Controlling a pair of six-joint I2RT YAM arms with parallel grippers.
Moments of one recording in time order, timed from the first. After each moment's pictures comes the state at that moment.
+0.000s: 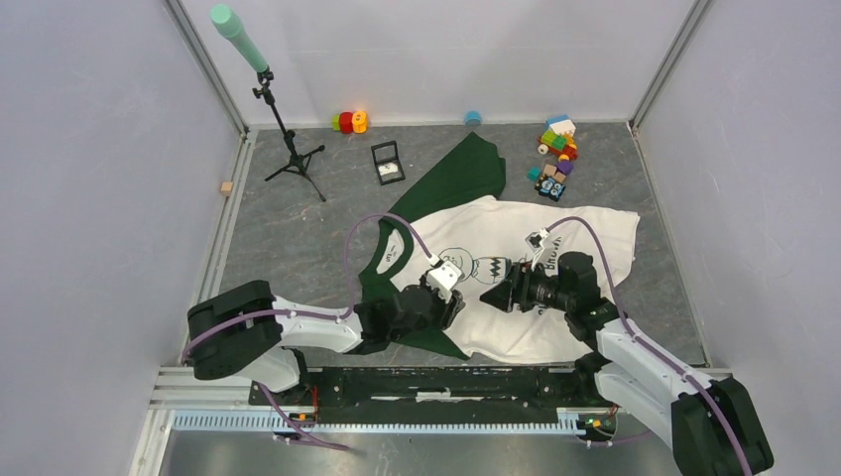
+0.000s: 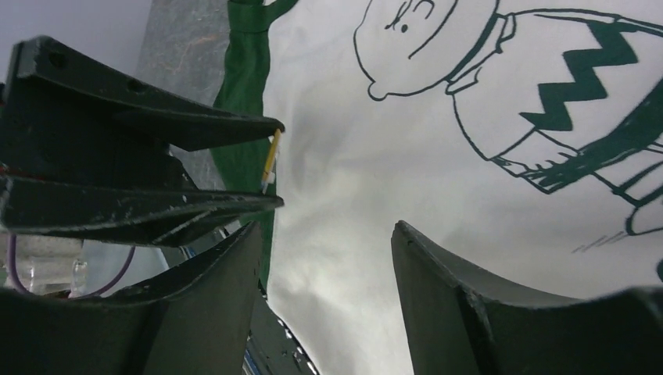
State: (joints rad) left arm -1.18 1.44 0.49 0.54 -0.30 -0.24; right arm 0.35 0.87 0.22 0.16 -0.61 0.53
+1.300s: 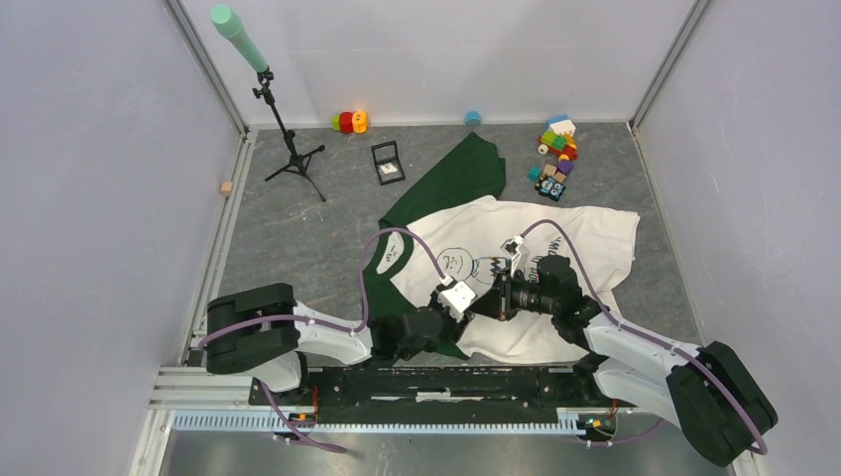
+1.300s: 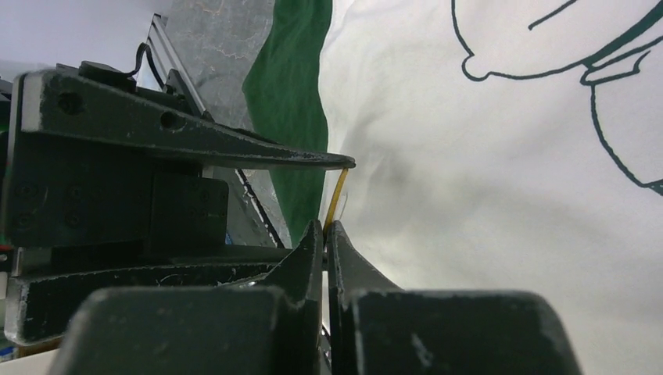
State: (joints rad) left arm -1.34 1.54 0.49 0.68 -0.45 -0.17; right arm 0.55 1.03 0.22 0.34 -0.62 0.60
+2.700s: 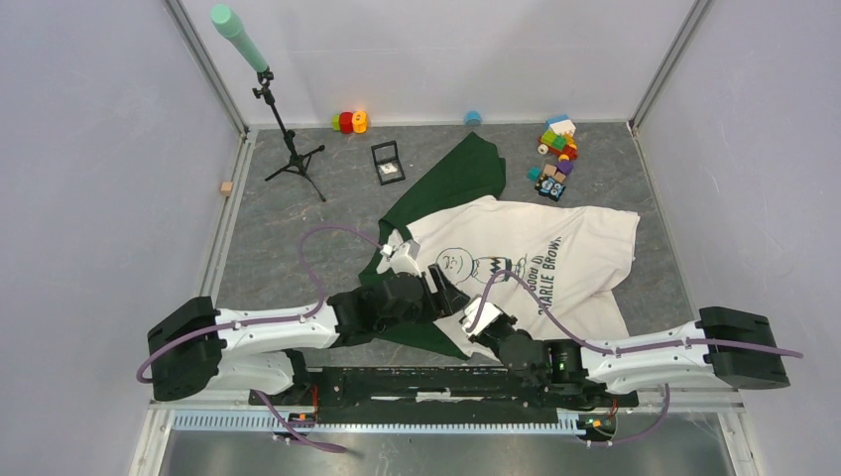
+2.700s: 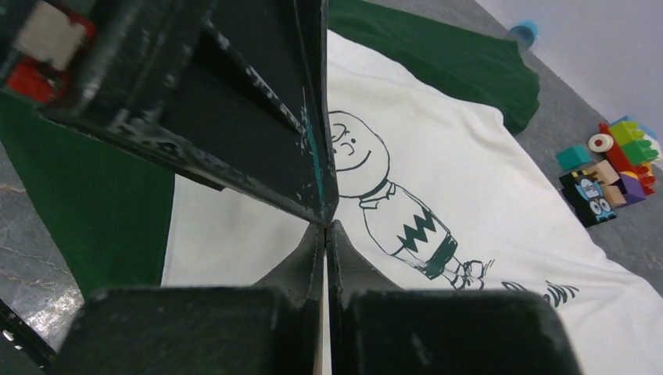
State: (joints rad) left arm -1.16 1.22 0.59 0.09 -0.26 -1.20; right arm 1.50 0.96 0.22 0.43 0.89 -0.14
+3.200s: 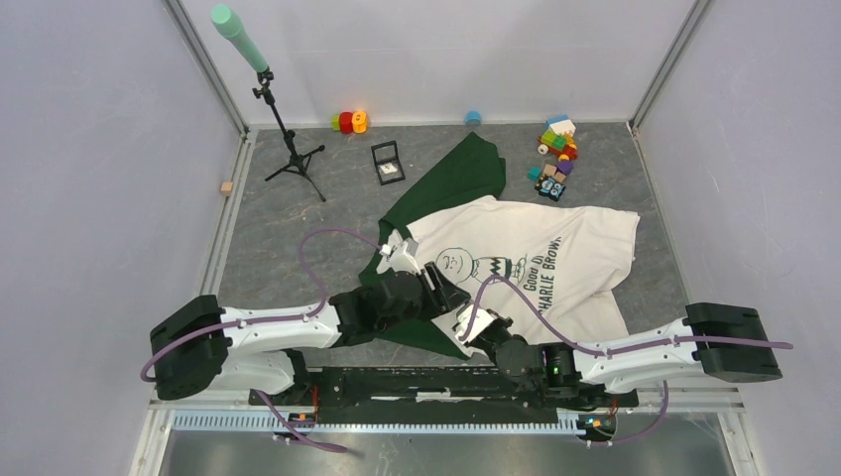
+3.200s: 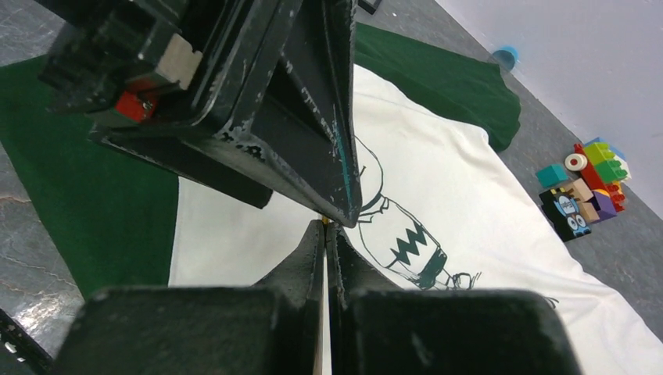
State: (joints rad) left arm -1.14 1.23 0.57 0.18 -0.25 -1.25; right arm 1.57 1.04 0.25 0.55 0.98 -0.24
